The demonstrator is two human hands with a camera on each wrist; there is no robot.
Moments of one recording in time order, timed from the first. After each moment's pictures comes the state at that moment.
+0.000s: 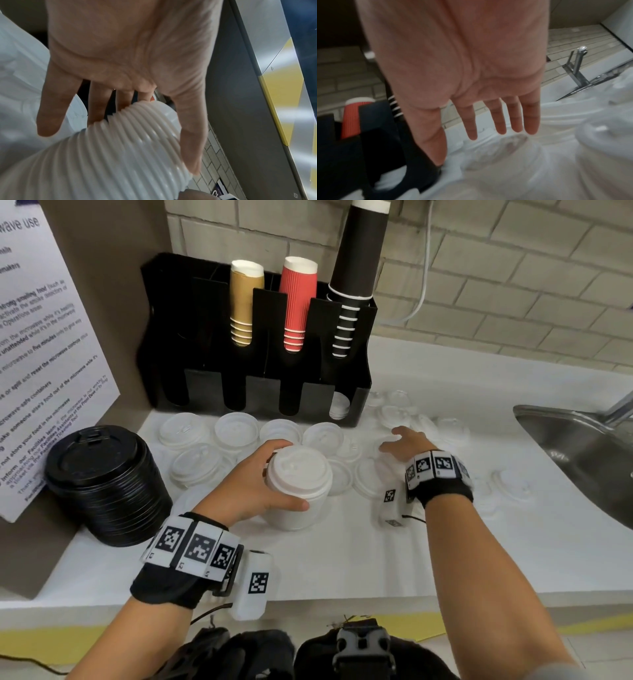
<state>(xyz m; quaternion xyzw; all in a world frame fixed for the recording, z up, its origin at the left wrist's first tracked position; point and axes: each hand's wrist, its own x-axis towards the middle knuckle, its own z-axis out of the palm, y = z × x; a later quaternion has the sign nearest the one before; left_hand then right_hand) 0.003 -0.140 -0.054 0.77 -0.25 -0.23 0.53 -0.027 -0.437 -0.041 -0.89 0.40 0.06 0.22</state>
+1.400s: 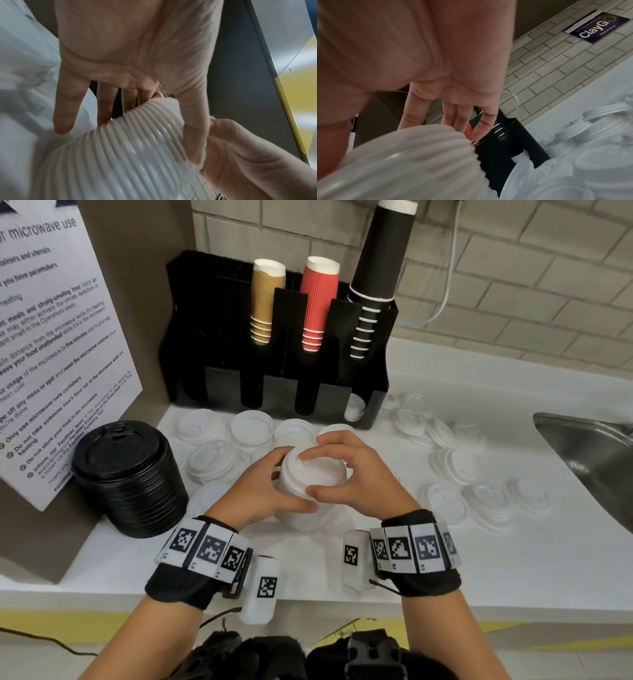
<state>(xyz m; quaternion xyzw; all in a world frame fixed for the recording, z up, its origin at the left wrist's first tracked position) 0.001 -0.136 -0.062 0.75 -0.22 -0.24 0.58 -0.066 -0.307 -0.021 -0.92 -0.02 -0.06 0.39</state>
